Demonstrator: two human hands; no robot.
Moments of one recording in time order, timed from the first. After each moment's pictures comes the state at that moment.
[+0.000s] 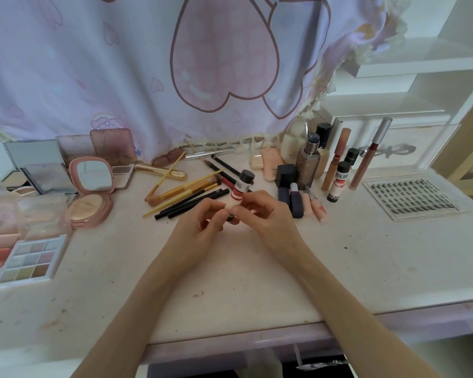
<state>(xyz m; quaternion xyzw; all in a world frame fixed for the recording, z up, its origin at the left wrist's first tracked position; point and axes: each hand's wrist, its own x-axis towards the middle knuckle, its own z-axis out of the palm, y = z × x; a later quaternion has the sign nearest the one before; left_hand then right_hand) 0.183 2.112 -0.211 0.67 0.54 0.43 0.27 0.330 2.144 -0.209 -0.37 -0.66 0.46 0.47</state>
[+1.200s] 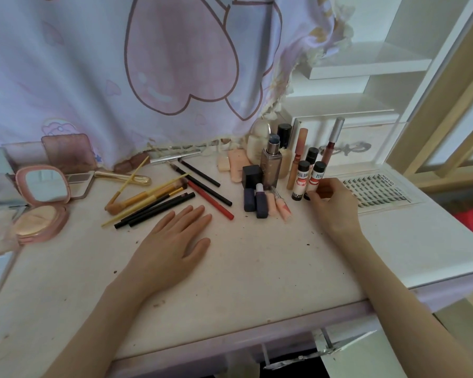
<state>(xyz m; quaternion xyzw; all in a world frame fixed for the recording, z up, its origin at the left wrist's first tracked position) 0.186 2.119 -0.227 0.80 0.59 0.07 0.07 0.468 2.192 -0.220 -0.66 -0.57 0.18 0.45</state>
